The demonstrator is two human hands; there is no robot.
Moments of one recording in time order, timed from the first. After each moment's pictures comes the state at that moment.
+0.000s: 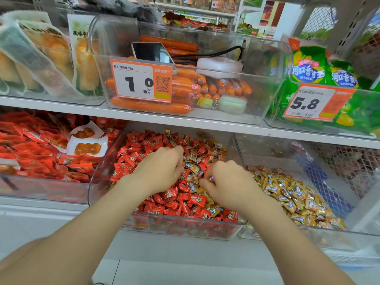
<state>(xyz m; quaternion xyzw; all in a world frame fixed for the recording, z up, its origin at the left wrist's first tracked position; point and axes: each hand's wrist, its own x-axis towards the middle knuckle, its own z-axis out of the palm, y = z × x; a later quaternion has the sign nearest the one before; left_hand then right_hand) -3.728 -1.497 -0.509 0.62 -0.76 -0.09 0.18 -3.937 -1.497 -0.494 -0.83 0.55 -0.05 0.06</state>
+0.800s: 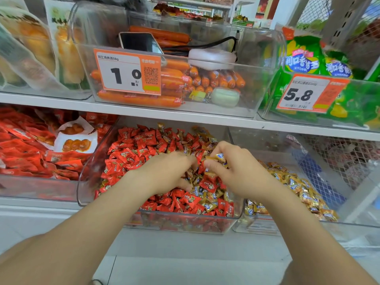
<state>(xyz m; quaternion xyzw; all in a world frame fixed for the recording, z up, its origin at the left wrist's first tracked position) -3.753 -1.513 -0.516 0.54 -0.84 -0.08 0.01 -3.973 -1.501 -0.476 -0.83 0.49 -0.20 0.18</state>
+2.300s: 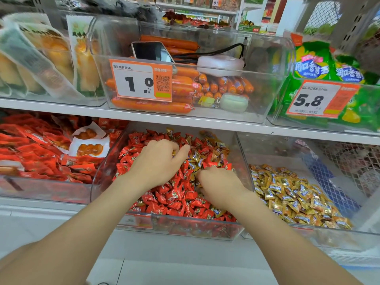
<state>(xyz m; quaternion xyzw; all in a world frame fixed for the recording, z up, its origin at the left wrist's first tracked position) -3.723 -1.501 -0.504 0.63 -0.71 -0.09 0.30 -3.915 -1.522 -0.530 -0.88 0.48 0.06 -0.04</state>
